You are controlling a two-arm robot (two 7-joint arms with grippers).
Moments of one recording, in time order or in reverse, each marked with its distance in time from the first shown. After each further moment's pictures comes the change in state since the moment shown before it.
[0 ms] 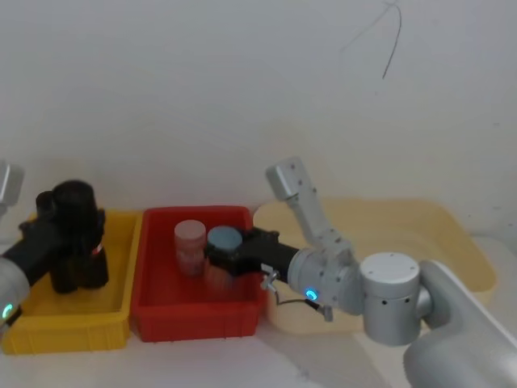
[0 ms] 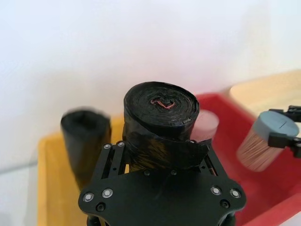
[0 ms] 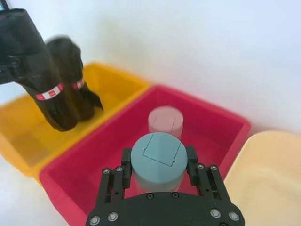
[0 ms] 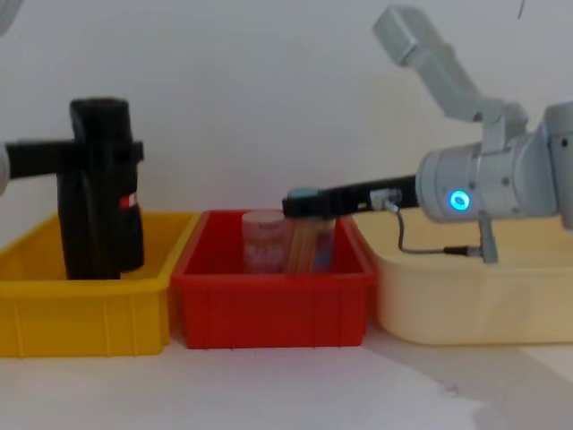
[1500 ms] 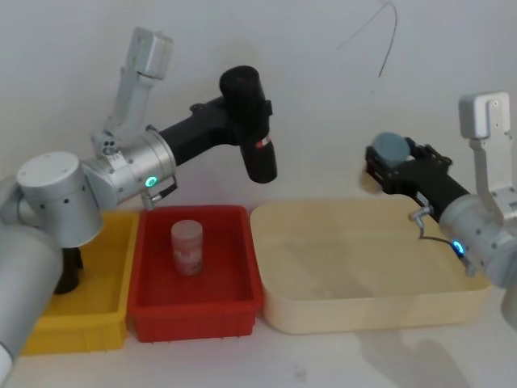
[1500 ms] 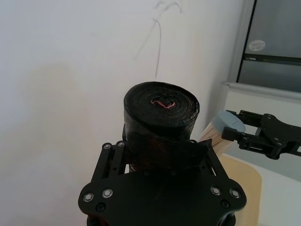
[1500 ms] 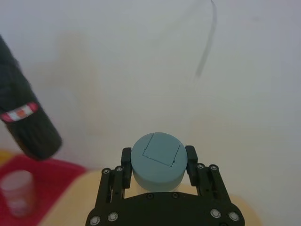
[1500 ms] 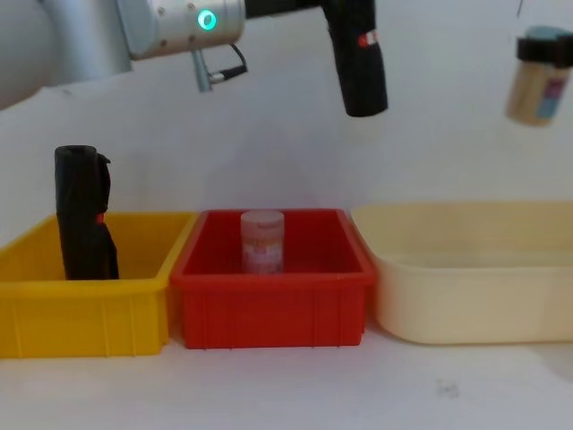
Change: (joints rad) left arm -0.569 -0.273 0.218 0.594 -0.112 -0.207 -0.426; right arm -0.190 0.182 0.296 -0.403 0.007 -0.054 -0.245
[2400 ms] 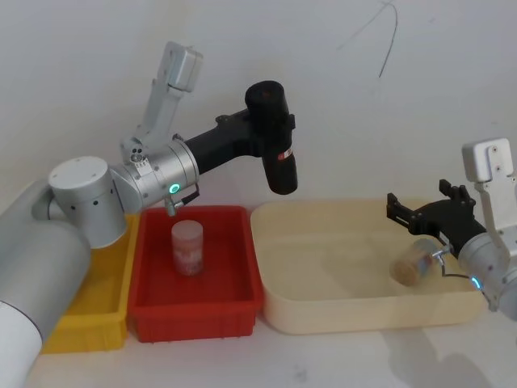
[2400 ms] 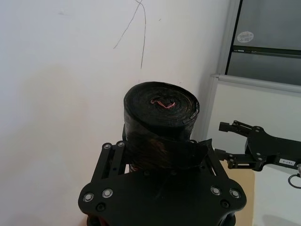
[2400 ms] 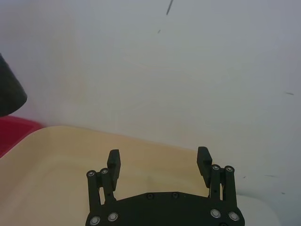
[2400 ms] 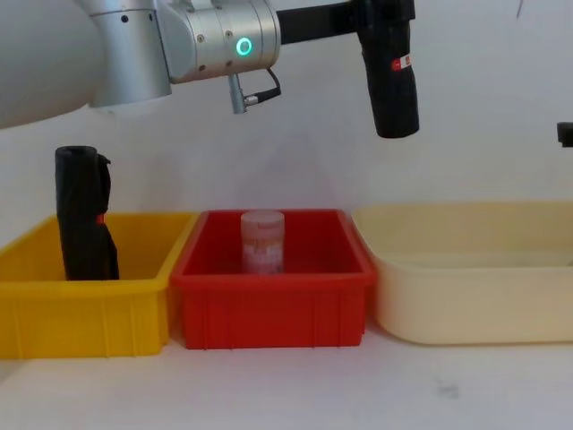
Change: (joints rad) left arm -0.090 -0.071 0.044 0.220 -0.009 -0.086 -0.076; right arm -0.053 0.040 0.009 0.065 -0.083 -0.010 -0.046
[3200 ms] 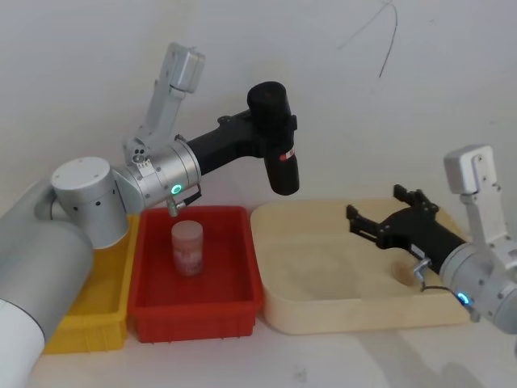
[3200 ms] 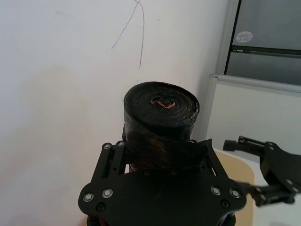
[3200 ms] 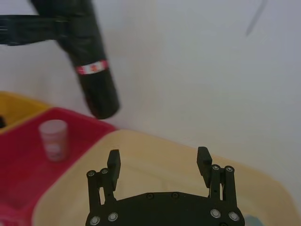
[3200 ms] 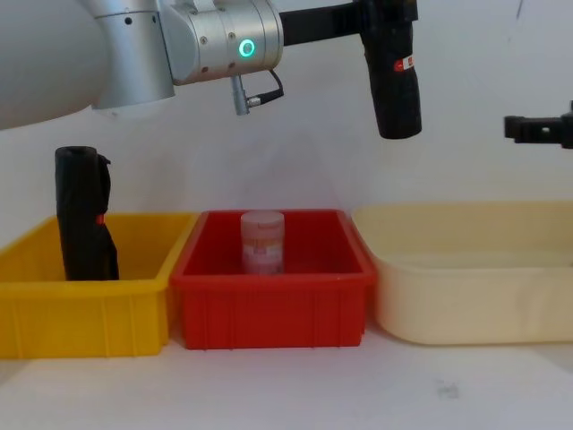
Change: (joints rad) left arm -0.007 -0.006 0.004 0.017 -0.003 -0.010 -0.005; right arm -0.051 0.029 -0.024 -0.083 0.077 -0.032 0.182
